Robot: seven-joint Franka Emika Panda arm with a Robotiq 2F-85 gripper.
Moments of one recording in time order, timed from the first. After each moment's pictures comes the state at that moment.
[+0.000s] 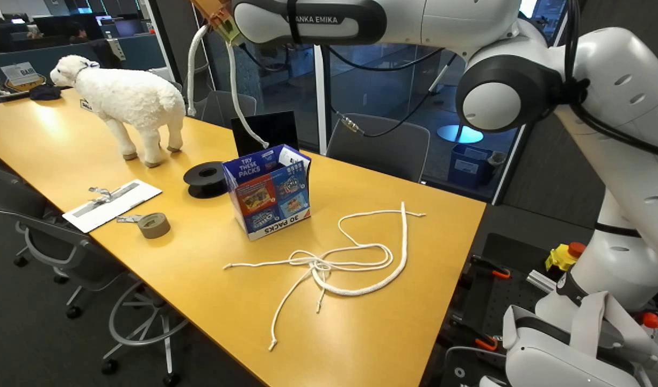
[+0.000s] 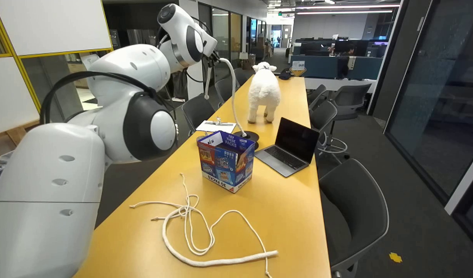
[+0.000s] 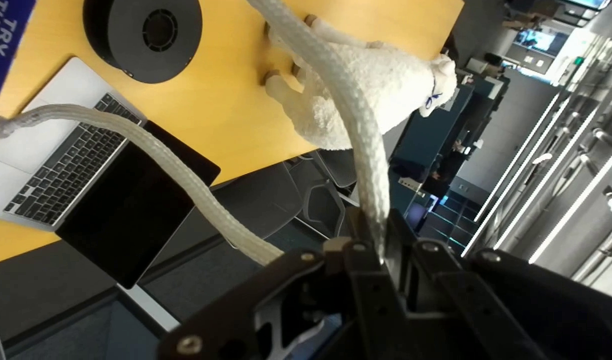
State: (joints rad) arm 0.28 0.78 -0.28 -0.70 -0.19 2.50 1.58
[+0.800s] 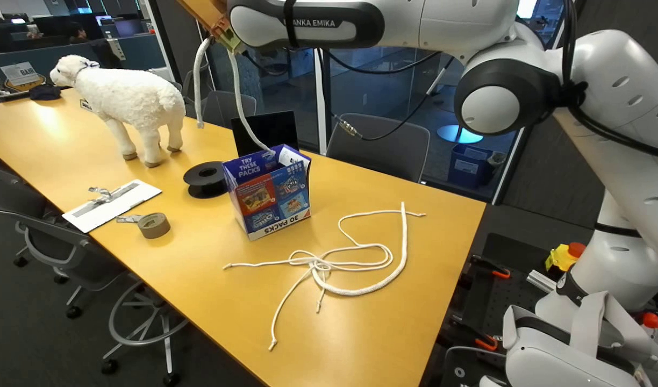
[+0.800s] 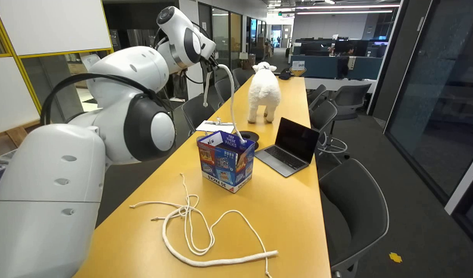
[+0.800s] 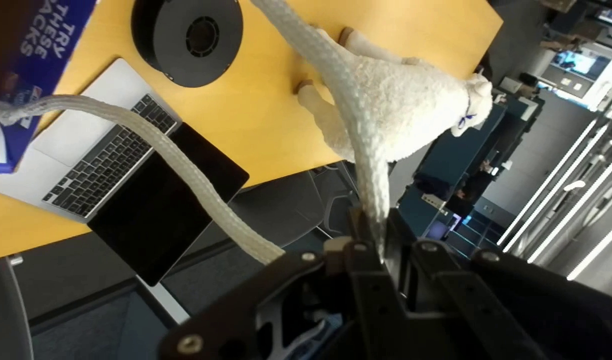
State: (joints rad) arm 0.29 0.79 -0.27 -0.69 -0.20 2.41 1.52
